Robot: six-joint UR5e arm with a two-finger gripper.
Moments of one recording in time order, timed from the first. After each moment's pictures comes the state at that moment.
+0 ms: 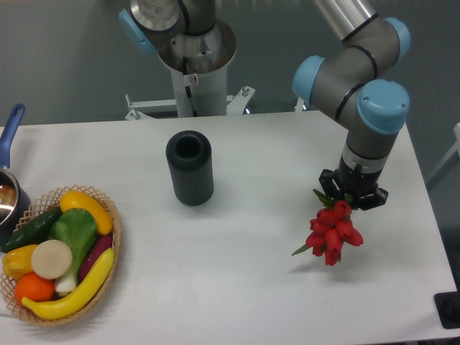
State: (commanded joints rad) arm 2.74 -2.04 -1.57 -1.00 1.47 1.21
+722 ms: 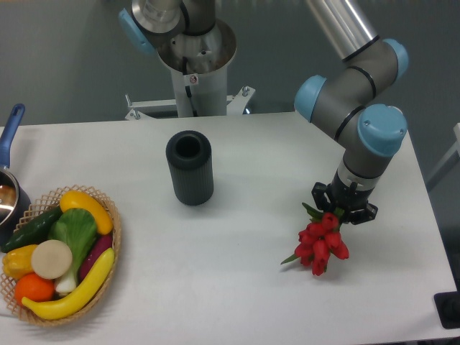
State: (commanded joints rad) arm 2.74 -2.08 -1.57 -1.00 1.43 1.21
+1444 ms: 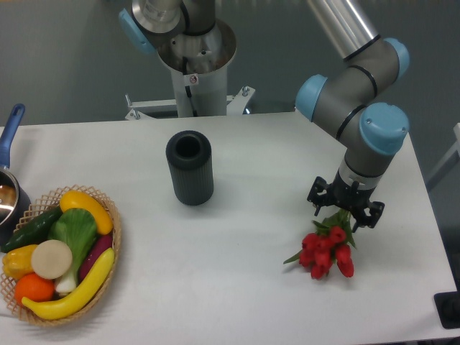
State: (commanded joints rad) arm 2.77 -2.05 -1.57 -1.00 1.43 1.21
